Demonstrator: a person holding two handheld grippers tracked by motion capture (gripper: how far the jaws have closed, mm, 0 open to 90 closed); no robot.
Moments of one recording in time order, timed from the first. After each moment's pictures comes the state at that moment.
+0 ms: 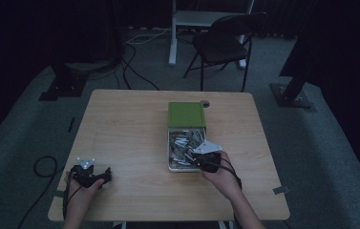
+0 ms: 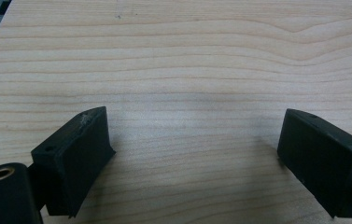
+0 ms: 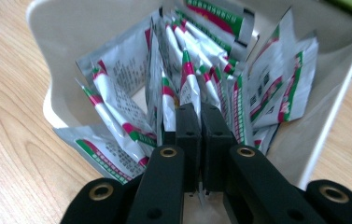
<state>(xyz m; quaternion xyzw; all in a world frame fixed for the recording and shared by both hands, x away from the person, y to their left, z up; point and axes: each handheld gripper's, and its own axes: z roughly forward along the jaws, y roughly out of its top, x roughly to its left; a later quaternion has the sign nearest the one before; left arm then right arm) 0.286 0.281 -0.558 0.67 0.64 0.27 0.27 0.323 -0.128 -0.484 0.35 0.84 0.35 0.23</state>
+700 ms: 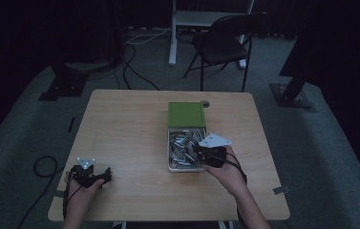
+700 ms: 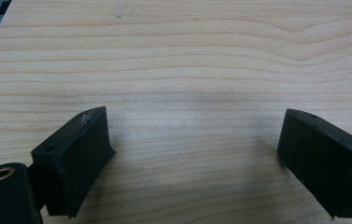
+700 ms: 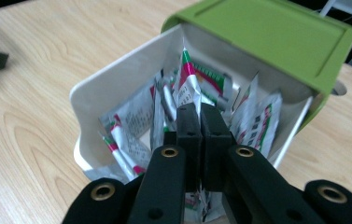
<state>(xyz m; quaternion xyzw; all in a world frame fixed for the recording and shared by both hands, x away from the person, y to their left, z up) 0.286 0.281 -0.558 0.67 0.64 0.27 0.27 0.321 -0.137 -0.446 0.34 0.81 0.41 0.23</state>
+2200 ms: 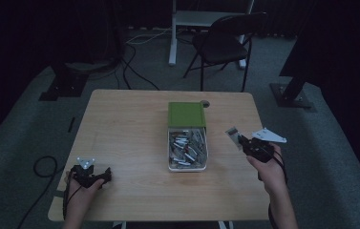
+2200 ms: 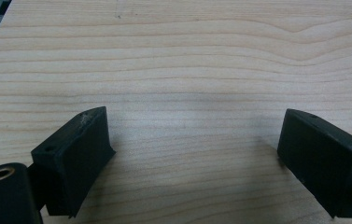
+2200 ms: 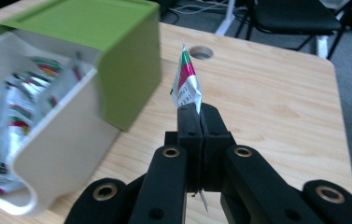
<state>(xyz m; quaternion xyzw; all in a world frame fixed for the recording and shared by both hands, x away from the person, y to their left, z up) 0.286 0.281 -0.558 0.67 0.64 0.27 0.27 0.329 -0.266 -0.442 0.48 0.72 0.41 0.28</state>
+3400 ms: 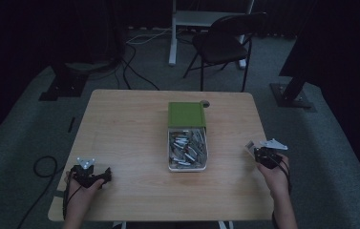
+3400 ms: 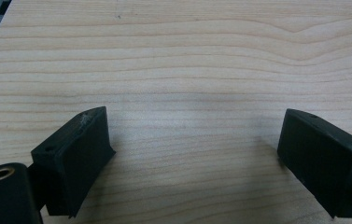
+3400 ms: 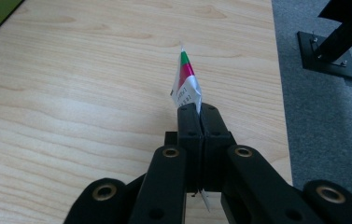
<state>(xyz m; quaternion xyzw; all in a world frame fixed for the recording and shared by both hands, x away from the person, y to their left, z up) 0.286 0.281 -0.558 0.67 0.64 0.27 0.27 0.342 -0.315 -0.514 0.57 0.71 0.28 0.30</state>
